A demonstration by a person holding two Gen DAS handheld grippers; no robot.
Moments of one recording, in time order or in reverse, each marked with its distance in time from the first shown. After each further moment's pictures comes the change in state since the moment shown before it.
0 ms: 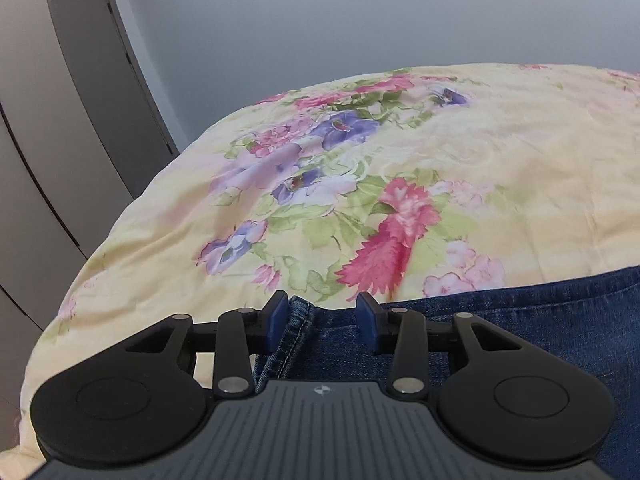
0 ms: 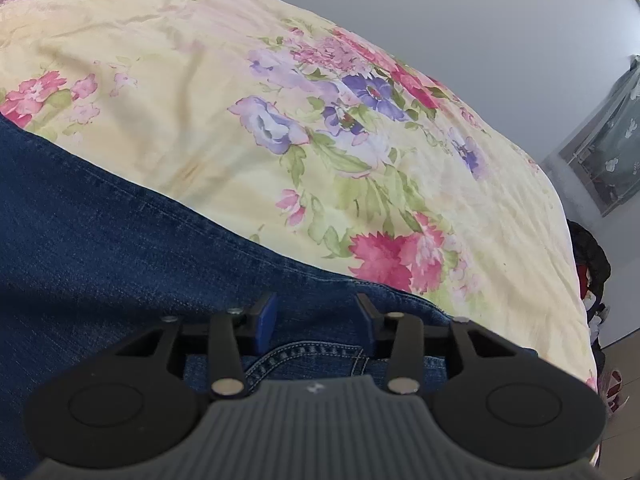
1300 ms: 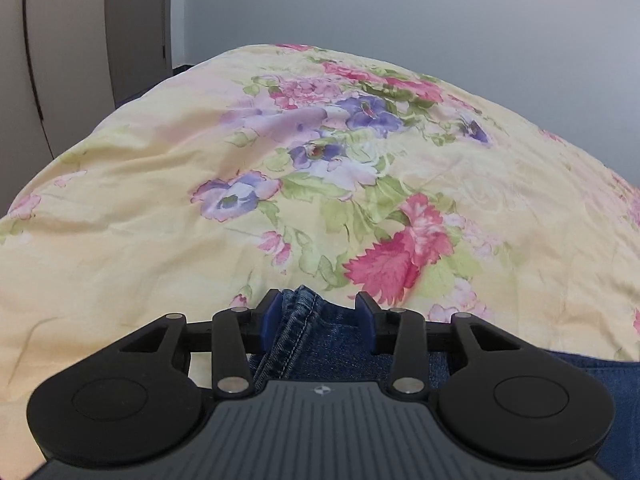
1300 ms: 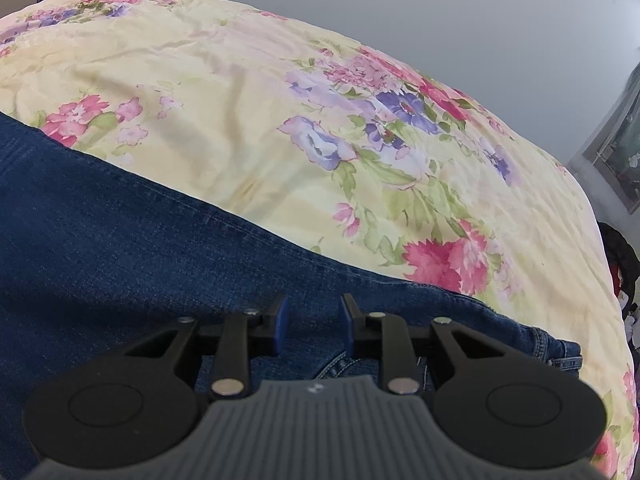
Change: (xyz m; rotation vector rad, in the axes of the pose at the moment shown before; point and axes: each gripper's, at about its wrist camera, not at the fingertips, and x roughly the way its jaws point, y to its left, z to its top) left arm 0.015 0.060 0.002 -0.334 0.119 -0.213; right arm -0.012 0.017 -0.006 0.046 -0.064 0.105
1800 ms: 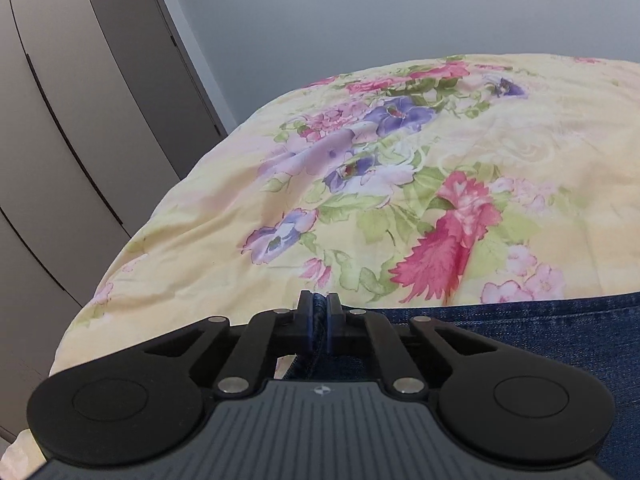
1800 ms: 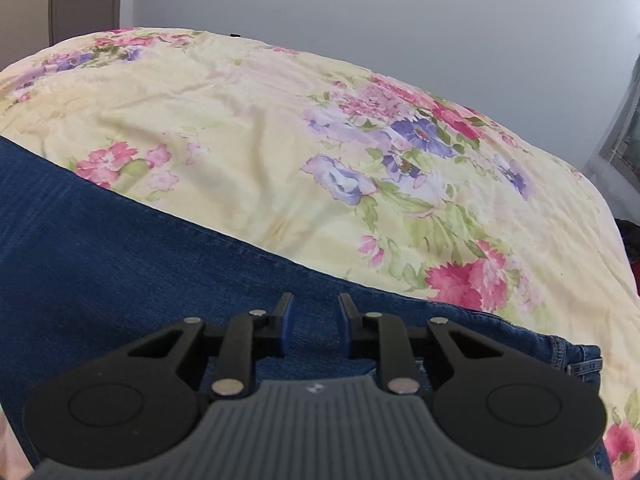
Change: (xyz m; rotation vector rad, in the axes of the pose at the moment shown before) left arm 0.016 -0.053 -0.015 0.258 -0.089 0.370; right arm -0.014 0.007 0.008 0.039 -0.073 0.116
